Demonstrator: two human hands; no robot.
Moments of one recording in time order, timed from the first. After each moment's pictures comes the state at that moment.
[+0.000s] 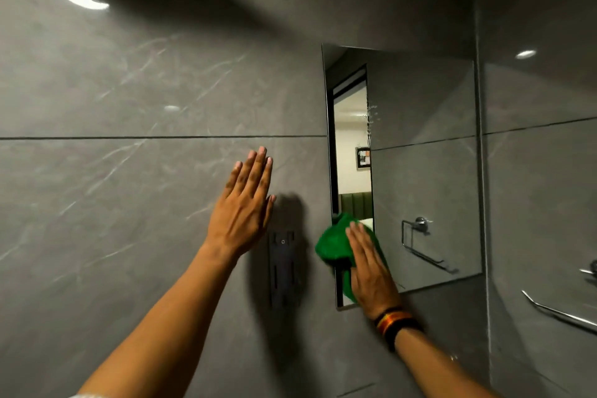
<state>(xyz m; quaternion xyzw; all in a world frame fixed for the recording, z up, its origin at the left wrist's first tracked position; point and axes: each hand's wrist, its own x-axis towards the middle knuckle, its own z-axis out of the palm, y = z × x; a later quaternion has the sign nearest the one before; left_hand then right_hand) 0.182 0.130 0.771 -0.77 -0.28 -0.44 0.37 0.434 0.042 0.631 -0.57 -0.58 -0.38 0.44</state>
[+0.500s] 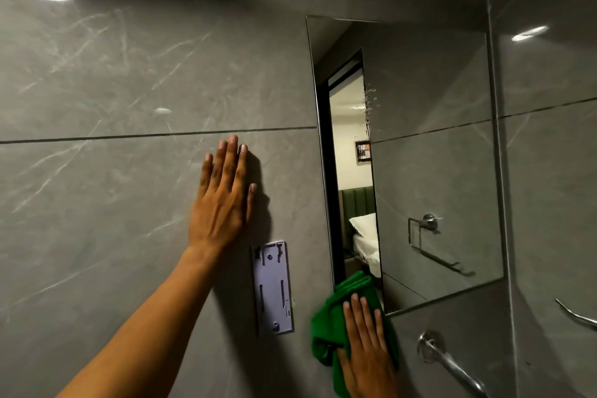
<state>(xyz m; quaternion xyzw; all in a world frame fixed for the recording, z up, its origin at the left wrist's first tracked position) 0.219 0.189 0.784 -0.74 -0.31 -0.47 0.37 0.463 0.107 0.481 -0.68 -0.55 -0.38 0.31</state>
